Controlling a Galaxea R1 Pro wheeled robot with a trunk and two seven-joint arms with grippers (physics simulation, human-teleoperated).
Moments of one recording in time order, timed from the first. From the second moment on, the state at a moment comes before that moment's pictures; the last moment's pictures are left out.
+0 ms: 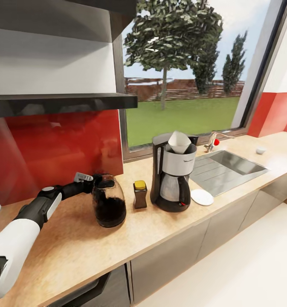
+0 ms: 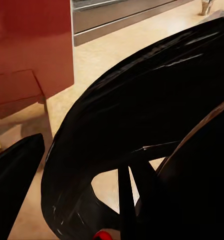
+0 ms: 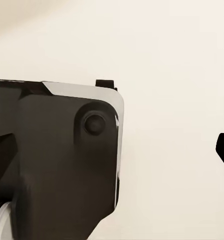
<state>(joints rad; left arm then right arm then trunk) -0.97 0.25 -0.06 -0.58 0.08 0.17 -0.67 -0.20 -0.05 -0.54 -0.03 0.59 -0.07 0.04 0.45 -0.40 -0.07</state>
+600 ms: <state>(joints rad) -0.93 0.24 -0.06 -0.59 0.08 0.18 -0.67 -0.20 -0.04 -0.54 -0.03 0.59 -0.07 0.04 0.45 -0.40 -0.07</state>
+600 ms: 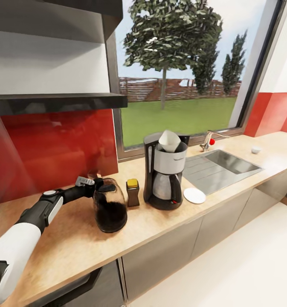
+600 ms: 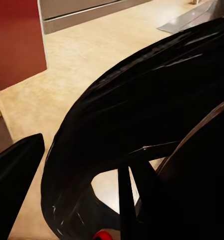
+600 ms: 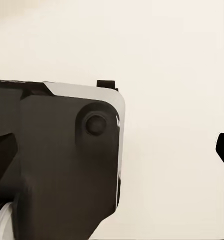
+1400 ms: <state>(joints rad) -0.90 0.19 -0.06 -0.63 0.07 0.17 -0.55 -0.20 -0.04 -0.54 -0.03 0.59 -0.07 0.04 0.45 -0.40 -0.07</state>
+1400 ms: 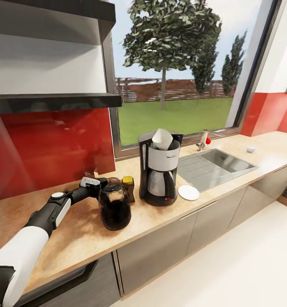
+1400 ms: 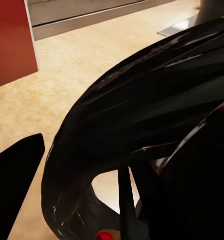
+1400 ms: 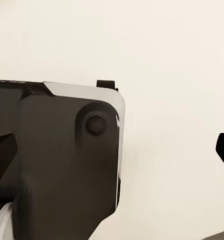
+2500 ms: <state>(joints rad) -0.89 0.16 -0.06 -0.64 0.08 0.17 -0.55 -0.20 -0.04 -0.54 -0.03 0.59 -0.07 0.04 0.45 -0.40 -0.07</state>
